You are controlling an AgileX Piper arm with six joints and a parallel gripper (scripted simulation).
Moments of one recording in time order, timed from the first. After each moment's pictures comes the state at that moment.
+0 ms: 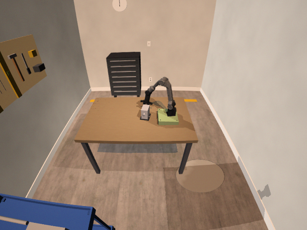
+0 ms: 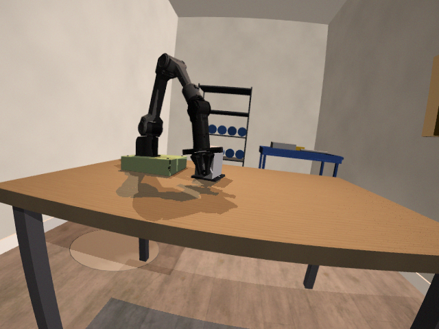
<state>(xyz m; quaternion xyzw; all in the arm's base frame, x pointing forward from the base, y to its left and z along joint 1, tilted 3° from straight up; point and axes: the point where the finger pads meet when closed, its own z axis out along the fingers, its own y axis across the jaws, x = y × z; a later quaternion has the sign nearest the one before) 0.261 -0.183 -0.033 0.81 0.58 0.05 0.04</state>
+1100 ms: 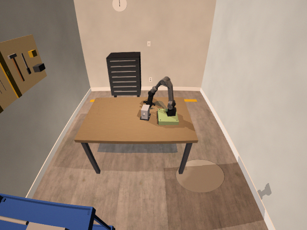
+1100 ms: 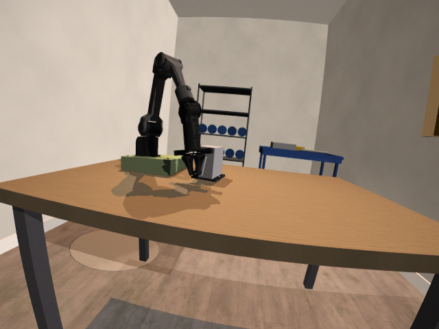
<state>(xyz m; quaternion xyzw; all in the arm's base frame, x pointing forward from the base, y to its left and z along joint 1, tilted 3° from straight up) 0.228 -0.171 -0.039 0.81 0.58 0.05 0.04</state>
